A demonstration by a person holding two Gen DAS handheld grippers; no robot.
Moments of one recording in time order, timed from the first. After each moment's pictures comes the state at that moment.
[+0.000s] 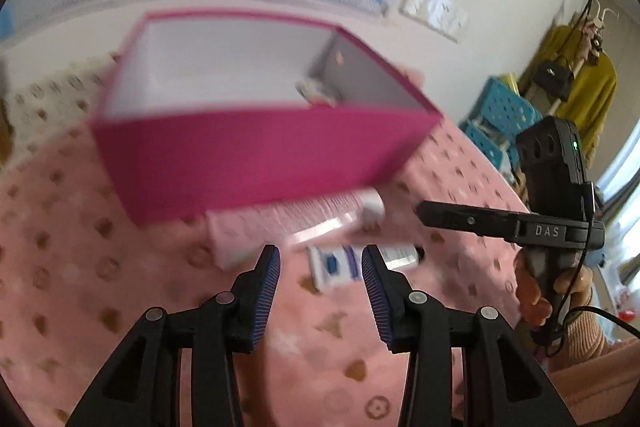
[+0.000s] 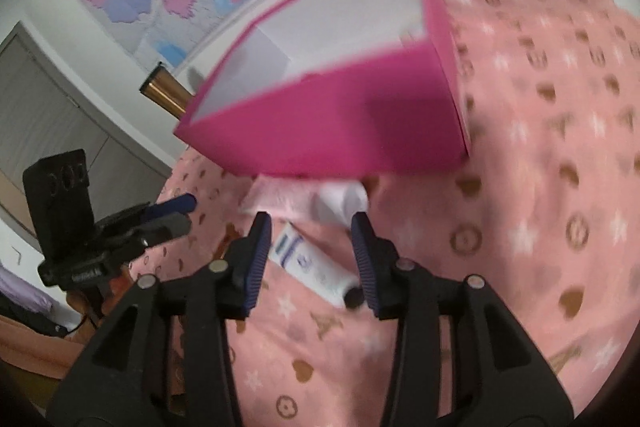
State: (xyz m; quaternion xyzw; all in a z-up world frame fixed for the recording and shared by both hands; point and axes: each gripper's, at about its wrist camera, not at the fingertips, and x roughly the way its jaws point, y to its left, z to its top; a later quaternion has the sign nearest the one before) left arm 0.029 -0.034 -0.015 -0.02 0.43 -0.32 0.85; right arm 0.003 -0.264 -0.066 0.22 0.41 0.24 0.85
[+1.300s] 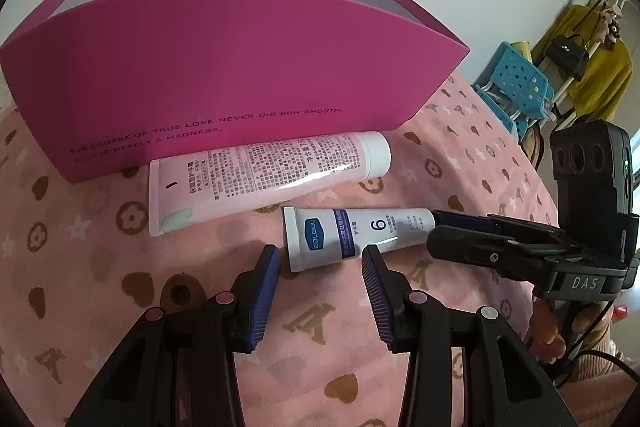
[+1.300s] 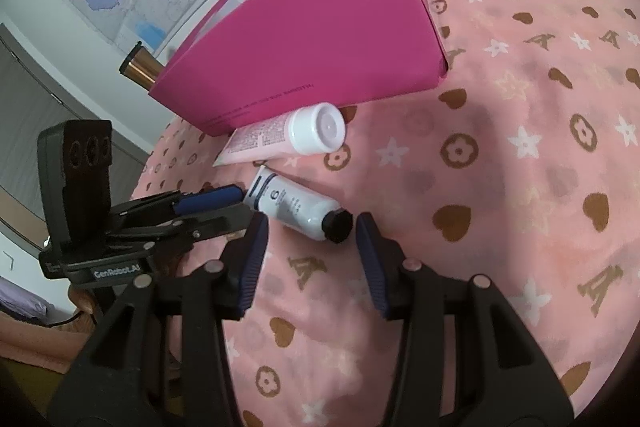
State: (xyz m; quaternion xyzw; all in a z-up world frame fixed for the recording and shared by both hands) left arm 0.041 -0.069 -0.061 -0.01 0.48 -0.31 0.82; right arm -0.019 -0.259 -0.098 0.22 0.43 0.21 0.85
